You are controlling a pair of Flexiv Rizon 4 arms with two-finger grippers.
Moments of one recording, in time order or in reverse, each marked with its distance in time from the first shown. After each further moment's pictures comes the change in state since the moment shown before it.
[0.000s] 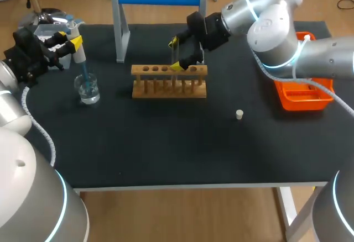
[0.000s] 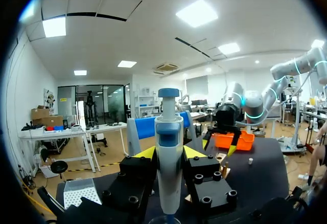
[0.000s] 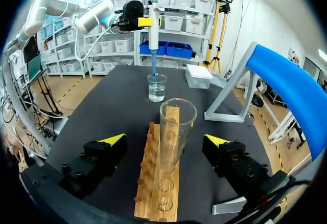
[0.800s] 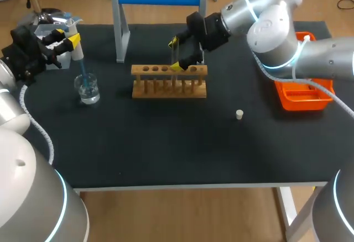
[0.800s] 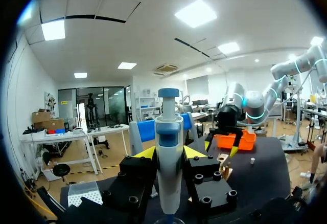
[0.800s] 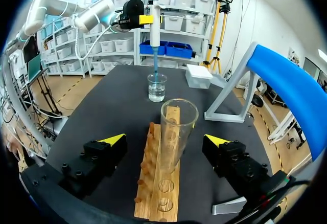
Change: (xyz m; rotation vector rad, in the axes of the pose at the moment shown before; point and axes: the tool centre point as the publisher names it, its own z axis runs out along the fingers) left arm -0.005 -0.010 -0.003 0.010 -0.011 0.021; right arm 0.000 0.000 0.001 0.000 -0.002 -0.001
